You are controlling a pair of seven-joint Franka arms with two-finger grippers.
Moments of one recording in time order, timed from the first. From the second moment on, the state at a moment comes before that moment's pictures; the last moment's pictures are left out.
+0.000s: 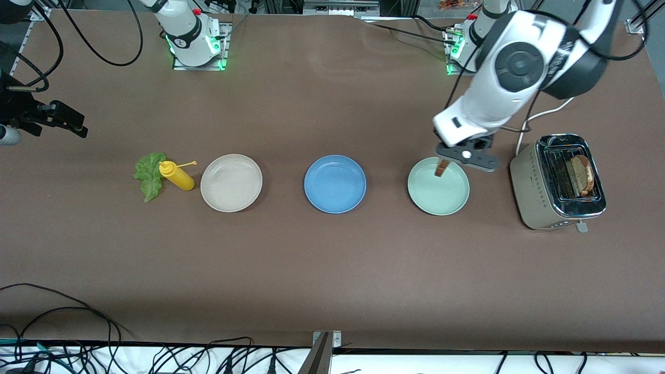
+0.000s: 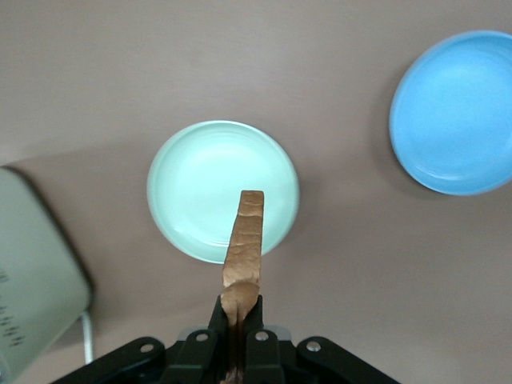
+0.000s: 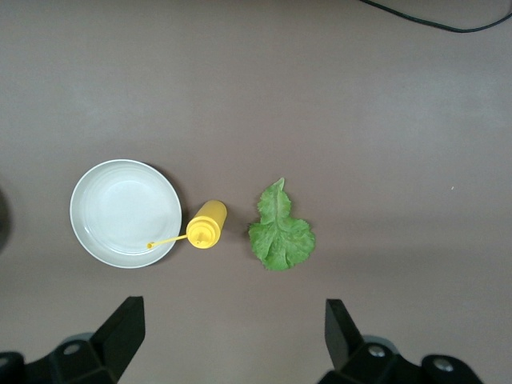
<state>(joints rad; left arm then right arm) 0.02 0.16 -0.48 -1.78 0.07 1.77 -0.16 -0.01 0.01 -0.01 -1.63 -0.02 1.64 -0.01</state>
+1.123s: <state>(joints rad) -0.02 0.67 -0.72 -1.58 -0.11 2.20 -0.45 -0.01 0.03 -0.01 -1.63 -0.02 1.70 -0.01</state>
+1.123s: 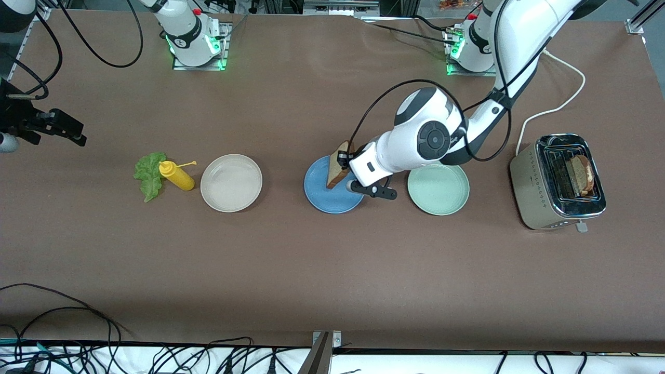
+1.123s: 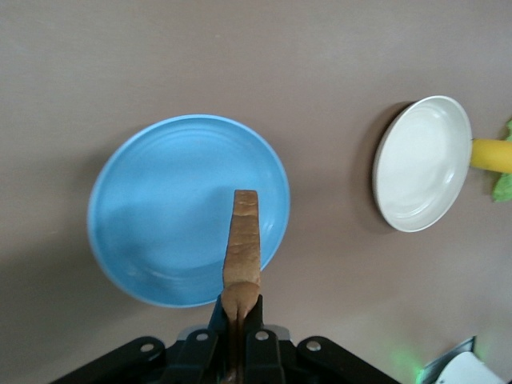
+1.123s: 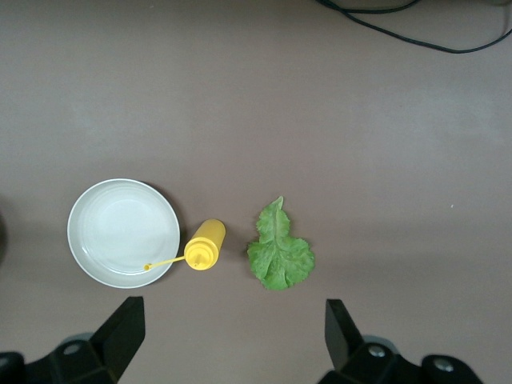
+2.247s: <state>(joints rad) 0.03 0.83 -0.73 -1.56 -0.32 2.31 -0.21 -0.01 0.10 0.02 -1.64 -0.02 1.66 -0.01</state>
